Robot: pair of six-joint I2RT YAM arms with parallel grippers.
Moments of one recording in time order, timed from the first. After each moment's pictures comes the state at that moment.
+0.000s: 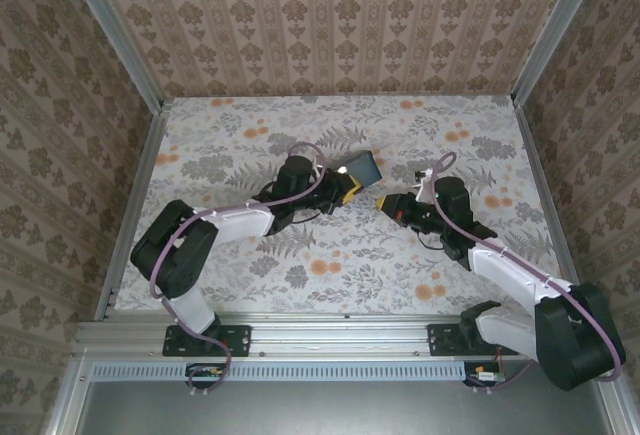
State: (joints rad) left arm -0.73 1.70 0.87 0.47 0.46 -1.46; right arm 0.31 1.12 0.48 0.21 -0.53 0.95
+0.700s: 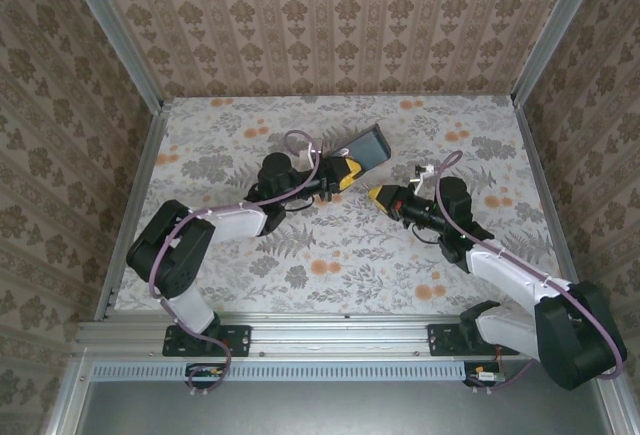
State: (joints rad) left arm -0.67 1.69 0.82 0.89 0.67 -1.55; right arm 0.34 1.12 0.47 0.44 -0.56 1.26
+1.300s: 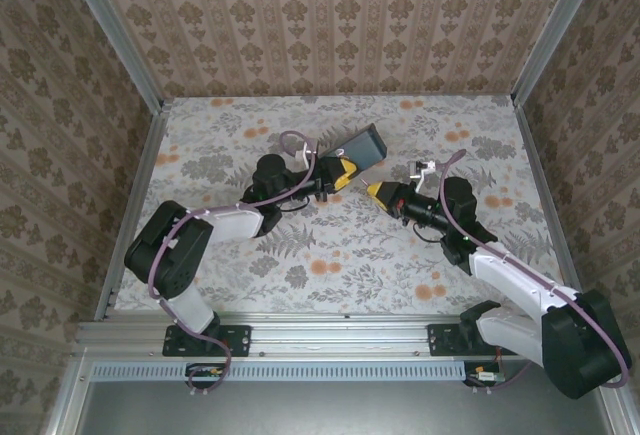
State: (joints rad) left arm -0.65 1.67 0.79 0.92 0.70 -1.56; right arm 0.36 1.08 0.48 0.45 -0.59 1.27
